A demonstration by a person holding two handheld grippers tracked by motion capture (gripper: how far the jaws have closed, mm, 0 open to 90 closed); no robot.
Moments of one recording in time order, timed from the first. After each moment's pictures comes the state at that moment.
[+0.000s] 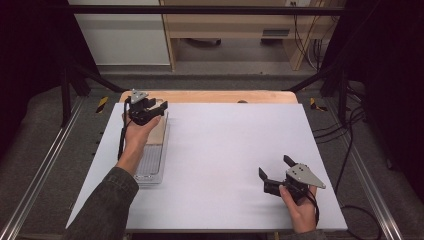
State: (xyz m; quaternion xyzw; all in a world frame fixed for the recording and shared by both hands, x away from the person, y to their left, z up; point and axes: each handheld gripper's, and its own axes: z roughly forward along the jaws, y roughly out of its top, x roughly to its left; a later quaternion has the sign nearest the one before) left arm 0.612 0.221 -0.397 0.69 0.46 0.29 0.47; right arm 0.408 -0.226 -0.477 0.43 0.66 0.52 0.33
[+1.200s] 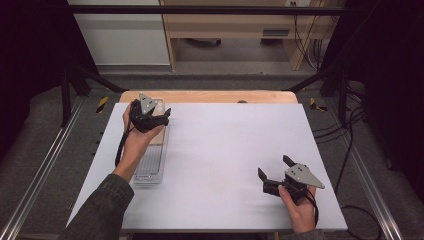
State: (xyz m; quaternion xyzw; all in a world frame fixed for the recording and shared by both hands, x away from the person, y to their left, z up) left arm 0.591 0.208 -0.391 0.74 0.36 0.40 0.39; right arm 0.408 -0.225 -0.478 0.43 0.66 0.52 0.33
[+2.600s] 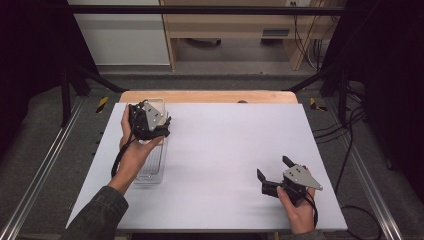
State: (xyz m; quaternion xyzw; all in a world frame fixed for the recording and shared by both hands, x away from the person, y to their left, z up) left arm 0.545 0.195 -0.379 0.76 0.28 0.48 0.34; right arm 0.404 -0.220 -0.476 0.43 0.67 0.51 0.34
